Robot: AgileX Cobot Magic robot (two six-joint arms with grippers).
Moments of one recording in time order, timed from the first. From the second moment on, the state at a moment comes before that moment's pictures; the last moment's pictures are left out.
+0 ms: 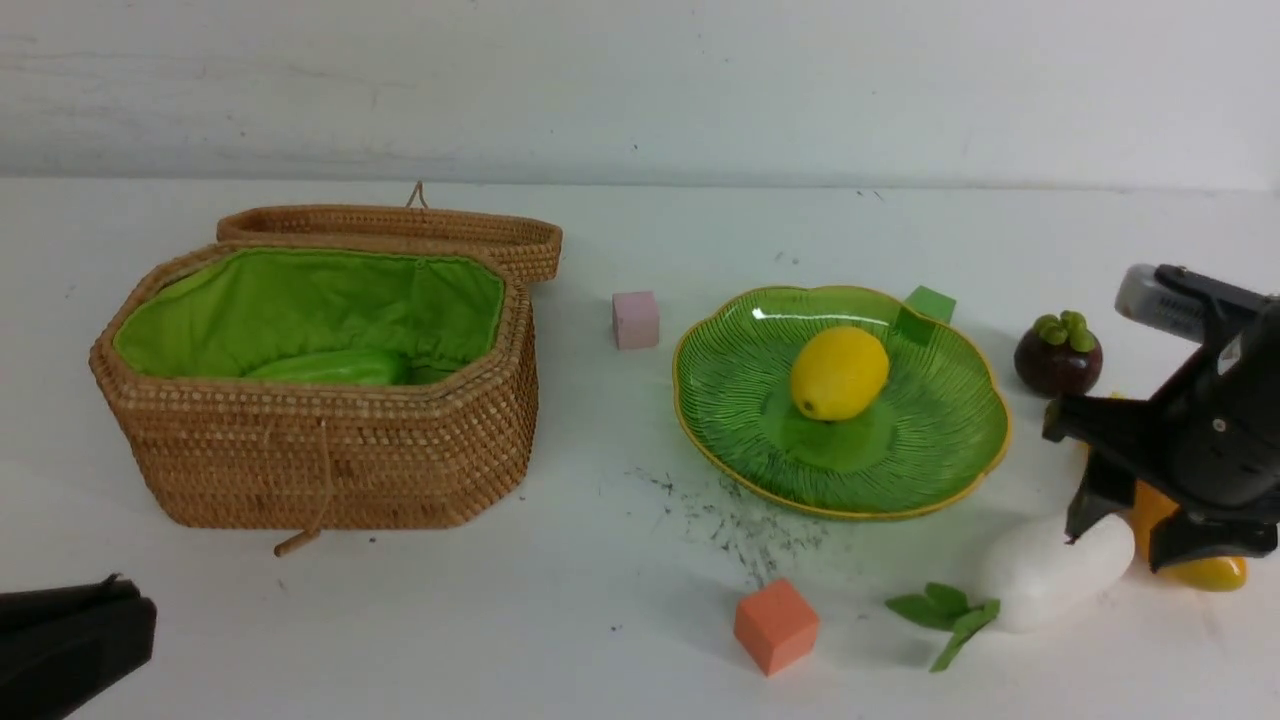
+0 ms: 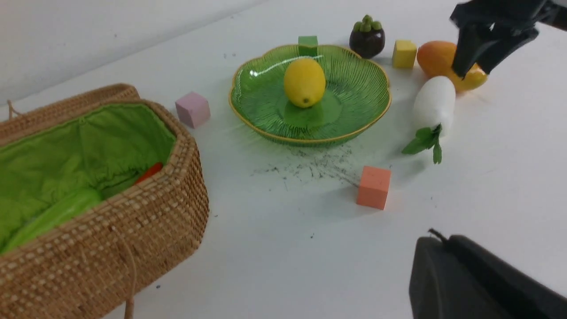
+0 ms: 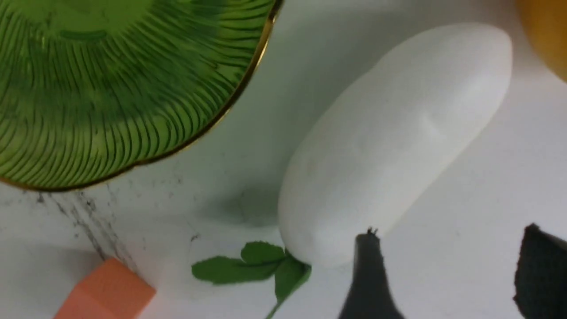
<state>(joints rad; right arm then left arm) 0.12 1.57 -1.10 0.12 0.88 0.43 -0.22 0.41 -0.71 -0.62 0.81 0.59</state>
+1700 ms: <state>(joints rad) 0.76 2.05 -2.23 0.32 0.79 -0.38 -0.22 0.41 -0.71 -0.01 0.65 -0.15</state>
